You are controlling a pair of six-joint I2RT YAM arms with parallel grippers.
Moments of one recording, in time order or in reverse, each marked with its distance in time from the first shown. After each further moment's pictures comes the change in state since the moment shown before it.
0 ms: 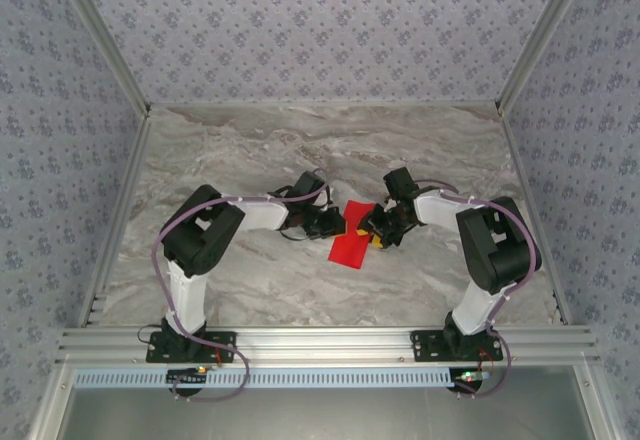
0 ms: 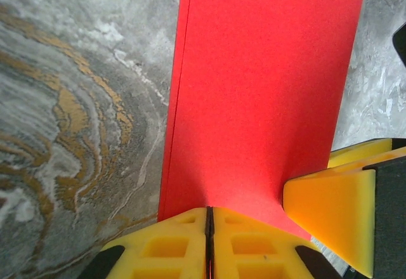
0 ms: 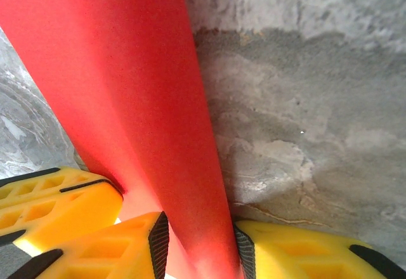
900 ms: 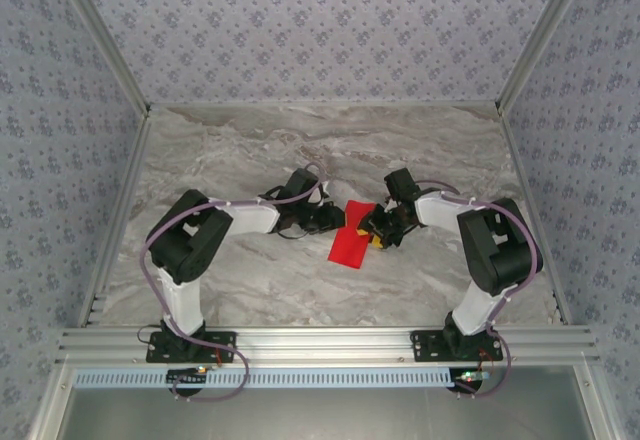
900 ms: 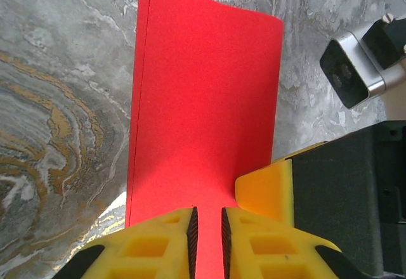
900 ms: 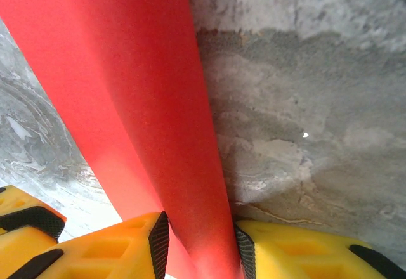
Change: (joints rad) left arm 0.018 -0.088 -0.079 0.125 -0.006 -0.031; right arm -0.003 -0.011 -0.015 0.020 0.000 0.007
